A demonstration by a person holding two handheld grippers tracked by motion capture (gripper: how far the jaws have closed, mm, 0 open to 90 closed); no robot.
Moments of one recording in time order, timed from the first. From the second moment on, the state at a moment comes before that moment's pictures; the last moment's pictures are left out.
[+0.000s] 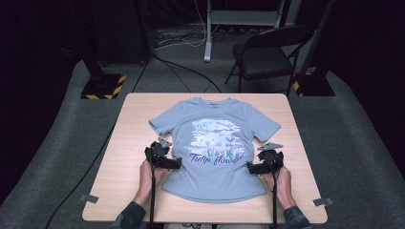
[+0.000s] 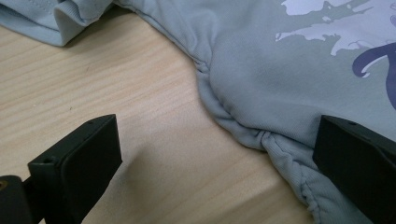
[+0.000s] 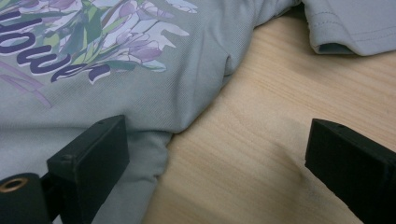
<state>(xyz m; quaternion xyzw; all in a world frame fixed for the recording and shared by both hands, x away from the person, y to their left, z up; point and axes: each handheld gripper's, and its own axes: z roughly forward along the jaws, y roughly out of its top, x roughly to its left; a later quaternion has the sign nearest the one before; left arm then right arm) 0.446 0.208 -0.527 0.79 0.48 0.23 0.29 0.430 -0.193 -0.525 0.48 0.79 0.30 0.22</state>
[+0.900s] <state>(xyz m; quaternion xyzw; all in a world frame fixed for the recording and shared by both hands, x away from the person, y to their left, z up) 0.420 0.209 -0.524 0.81 0.46 0.23 0.27 0.413 -0.190 -0.524 0.46 0.81 0.29 0.21</state>
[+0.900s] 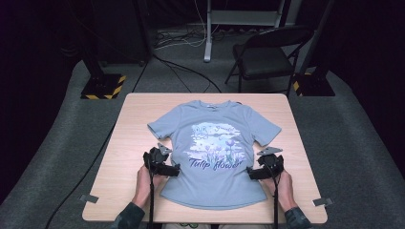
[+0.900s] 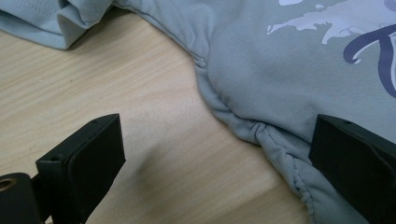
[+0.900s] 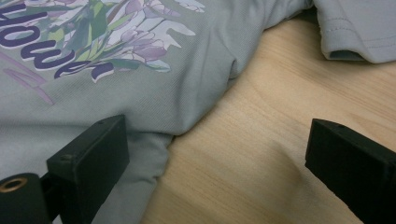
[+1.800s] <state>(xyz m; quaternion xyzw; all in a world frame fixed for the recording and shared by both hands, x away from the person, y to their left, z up) 0.395 0.216 -0.524 0.81 0.46 0.24 0.27 0.397 -0.182 -0.523 0.45 0.82 0.28 0.21</state>
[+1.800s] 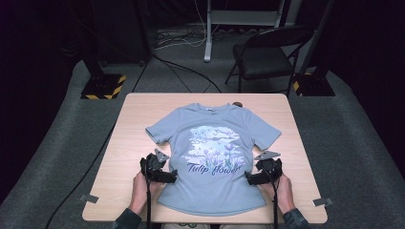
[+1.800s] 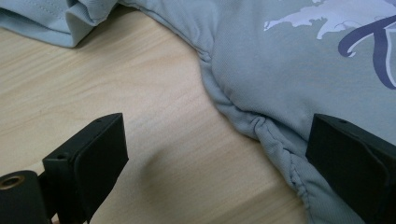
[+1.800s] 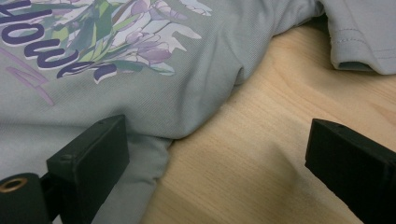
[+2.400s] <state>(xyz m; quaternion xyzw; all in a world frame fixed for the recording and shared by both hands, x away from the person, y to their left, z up) 0.380 0.222 -0.524 0.81 0.46 0.24 0.27 0.386 -0.178 -0.523 0.44 0.83 0.28 0.20</state>
